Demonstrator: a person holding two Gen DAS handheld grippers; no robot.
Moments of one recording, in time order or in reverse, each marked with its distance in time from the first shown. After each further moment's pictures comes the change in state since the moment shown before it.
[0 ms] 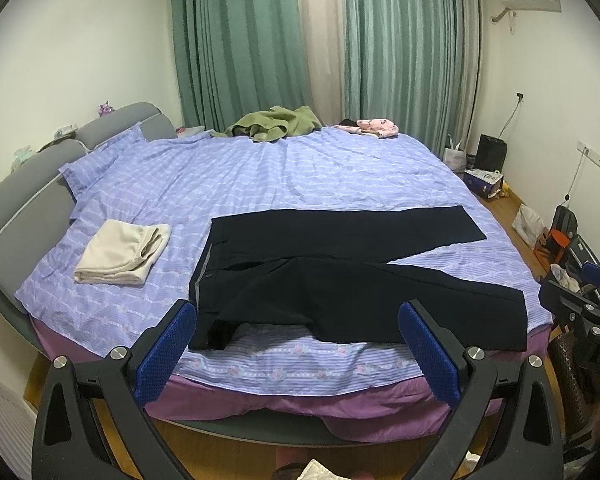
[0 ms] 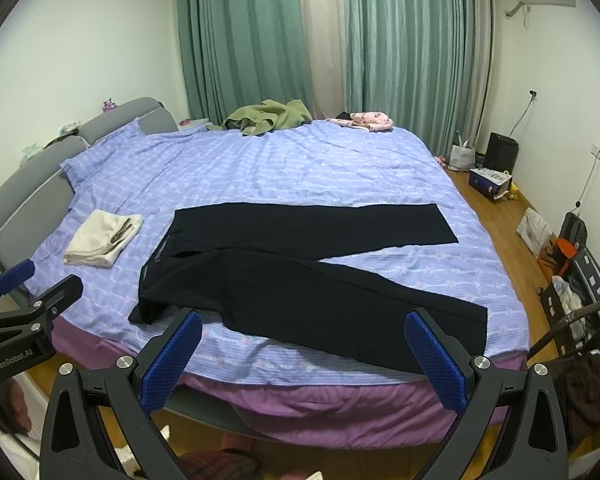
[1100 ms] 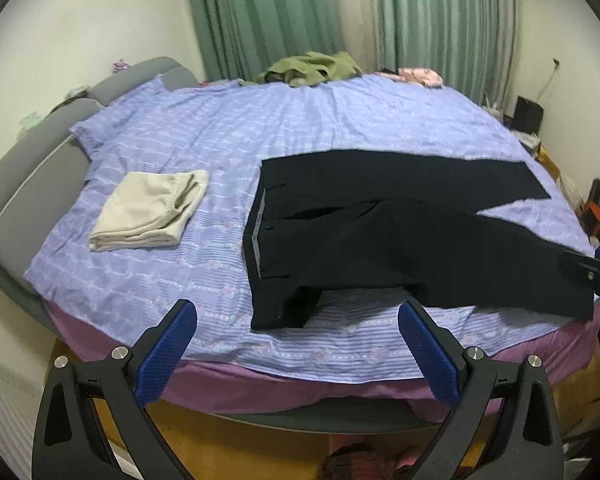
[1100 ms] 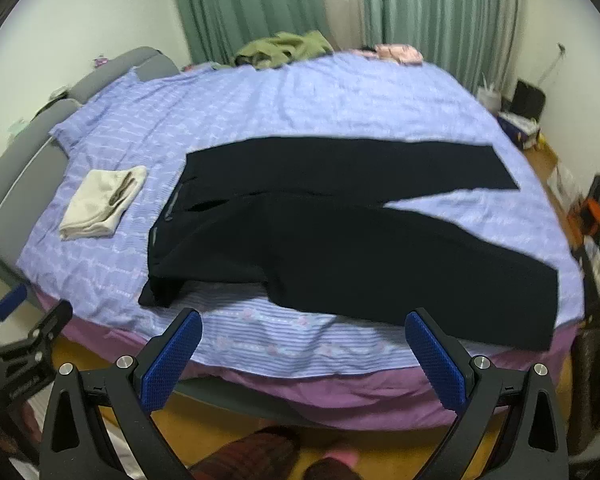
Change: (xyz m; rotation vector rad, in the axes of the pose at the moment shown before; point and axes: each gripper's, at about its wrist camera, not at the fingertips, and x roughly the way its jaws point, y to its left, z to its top) left arm 0.131 0.125 -0.051 0.014 0.165 0.092; right arm 0.152 0.097 -0.011 0.046 0.251 0.044
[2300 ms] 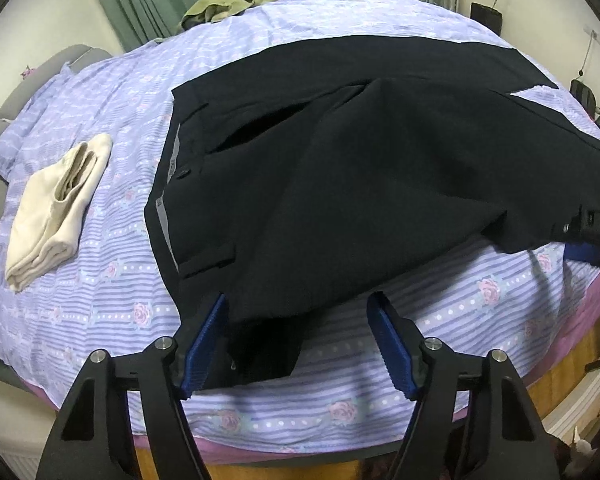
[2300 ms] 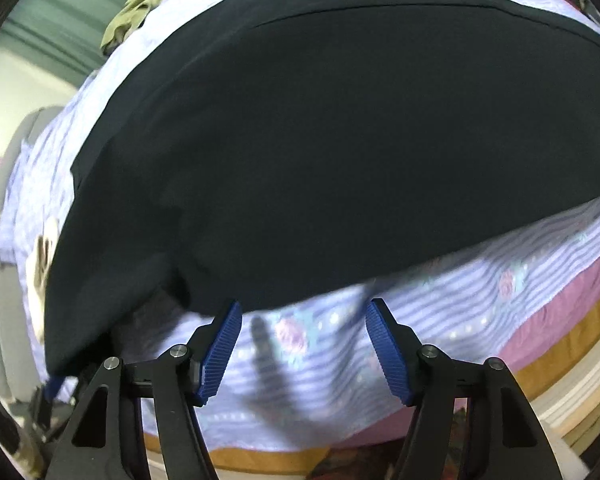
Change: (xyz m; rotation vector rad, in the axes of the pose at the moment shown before) left arm 0.223 -0.027 -0.022 0.251 0.199 -0.092; right arm 0.253 -0.053 -0.052 0.558 0.273 0.068
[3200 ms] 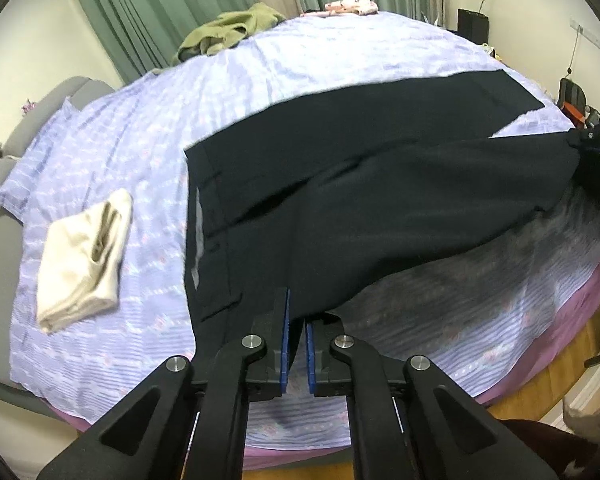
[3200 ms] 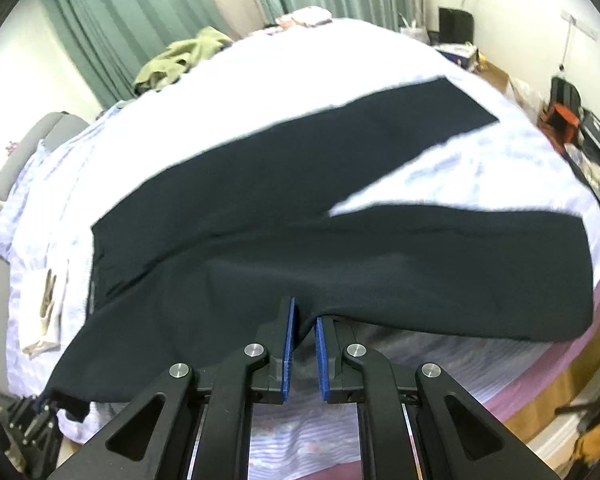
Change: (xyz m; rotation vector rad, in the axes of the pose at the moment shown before) left arm -0.079 0.006 0.060 0.056 -0.059 0.022; right arm -0.143 0.034 0.100 -0.219 -0.284 -0.094
